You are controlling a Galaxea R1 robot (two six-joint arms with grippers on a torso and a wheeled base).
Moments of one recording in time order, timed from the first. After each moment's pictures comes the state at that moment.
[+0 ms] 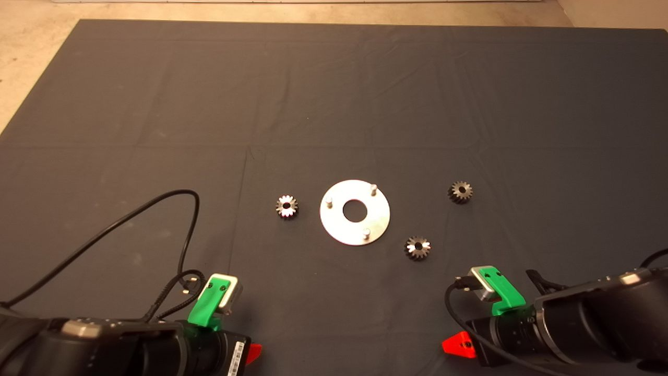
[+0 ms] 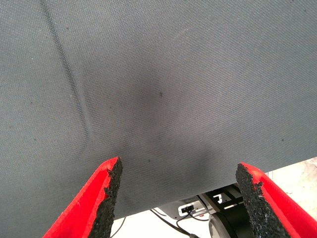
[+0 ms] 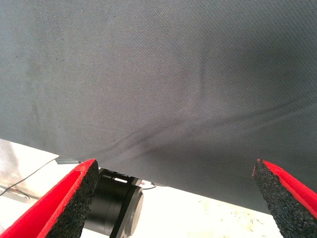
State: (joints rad) left arm 0.11 2.18 -0.34 0.95 1.53 -1.57; right arm -0.06 2.26 -0.40 -0.67 -1.53 1.71
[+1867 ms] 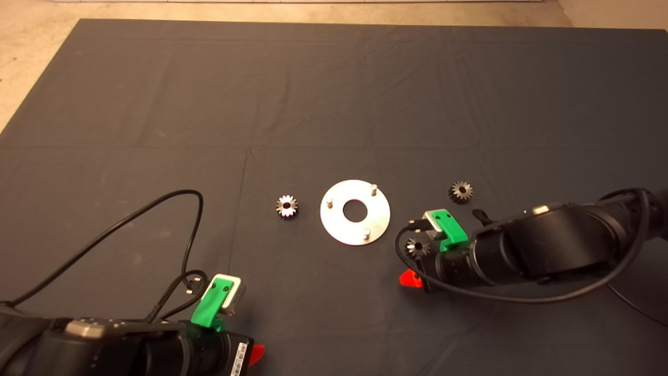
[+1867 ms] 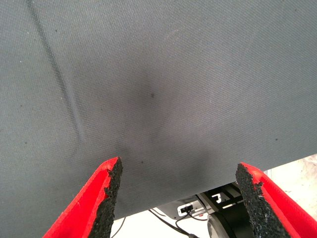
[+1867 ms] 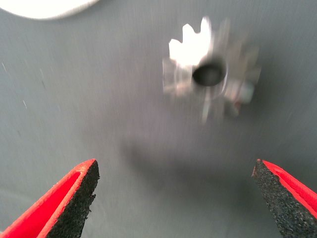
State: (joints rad) left arm 0.11 2.19 -0.34 0.95 1.53 -1.57; right arm 0.11 2.47 -0.65 -0.65 -1.53 1.62
